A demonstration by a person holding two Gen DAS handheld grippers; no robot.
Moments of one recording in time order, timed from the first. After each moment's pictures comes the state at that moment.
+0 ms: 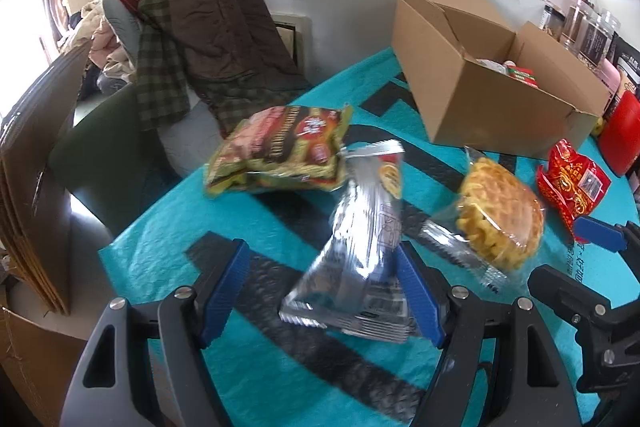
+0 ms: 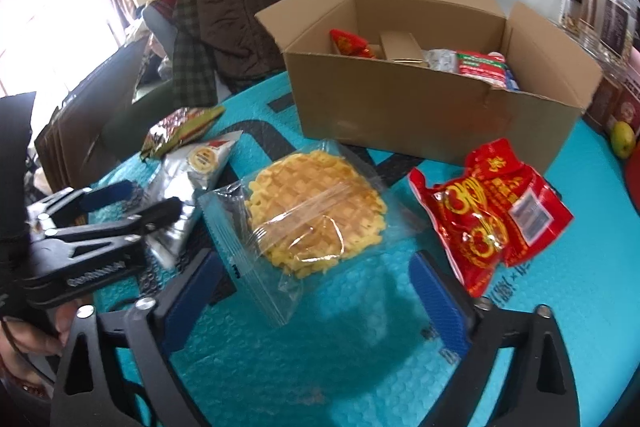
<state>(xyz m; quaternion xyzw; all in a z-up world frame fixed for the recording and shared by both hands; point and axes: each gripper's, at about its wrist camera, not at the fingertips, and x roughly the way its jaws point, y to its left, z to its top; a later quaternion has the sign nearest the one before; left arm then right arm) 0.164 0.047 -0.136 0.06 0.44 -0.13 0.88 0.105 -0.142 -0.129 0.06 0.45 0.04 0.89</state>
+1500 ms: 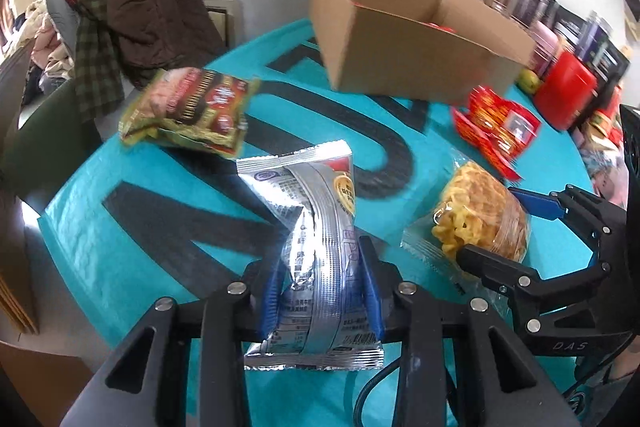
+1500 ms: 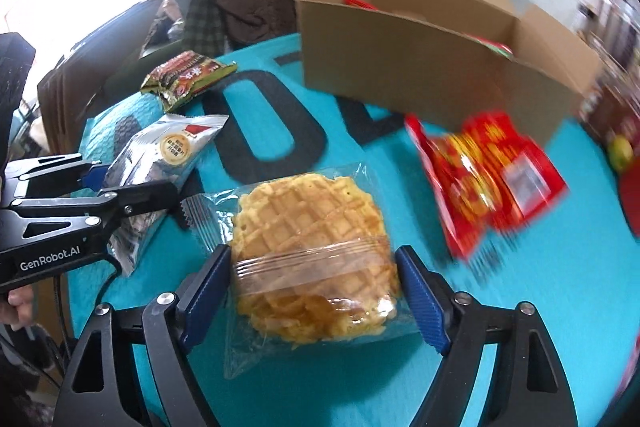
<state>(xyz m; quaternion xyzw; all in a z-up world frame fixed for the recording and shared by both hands) 0.118 0.020 -0.148 0.05 0.47 -0.25 0.84 0.072 -0.148 -0.151 0.00 0.47 0.05 0.88</state>
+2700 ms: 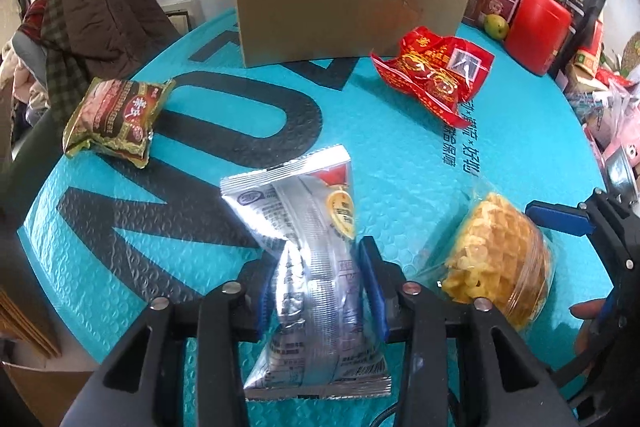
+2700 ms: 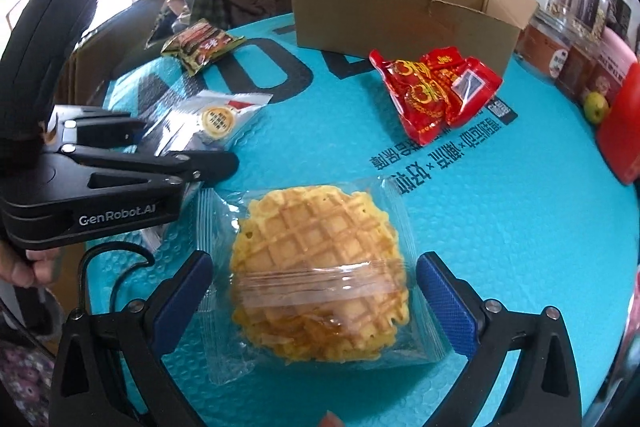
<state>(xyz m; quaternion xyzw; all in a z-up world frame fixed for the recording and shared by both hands) 0.082 -0.039 -0.155 0.13 0.48 -0.27 0.83 0.005 -0.165 -0.156 -0.01 0.47 0.06 0.88</state>
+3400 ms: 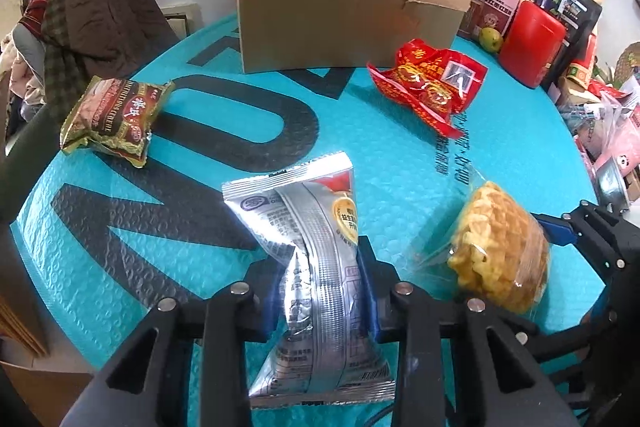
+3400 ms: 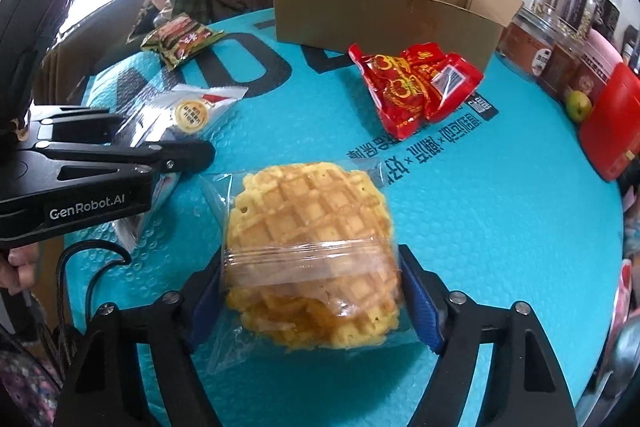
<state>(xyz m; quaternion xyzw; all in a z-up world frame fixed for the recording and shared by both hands) 0.080 -0.033 -0.152 0.10 0.47 -0.28 0.83 0.006 -0.169 -0.157 -0.02 0.48 0.02 0.88</state>
